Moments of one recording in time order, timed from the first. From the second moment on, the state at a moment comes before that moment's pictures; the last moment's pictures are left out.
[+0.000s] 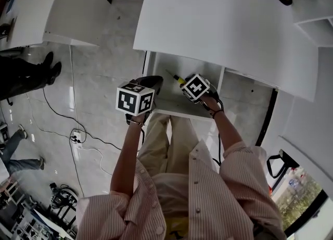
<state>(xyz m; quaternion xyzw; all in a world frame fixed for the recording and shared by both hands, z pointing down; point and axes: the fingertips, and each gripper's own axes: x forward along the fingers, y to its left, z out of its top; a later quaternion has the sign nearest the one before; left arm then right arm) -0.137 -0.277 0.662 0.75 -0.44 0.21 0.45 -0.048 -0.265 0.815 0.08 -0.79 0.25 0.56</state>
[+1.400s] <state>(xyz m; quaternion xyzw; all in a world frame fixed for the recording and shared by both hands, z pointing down) -0.136 -0.253 0.606 0.79 -0.46 0.16 0.37 -0.043 -0.267 0.698 0.10 -0.86 0.12 0.49</state>
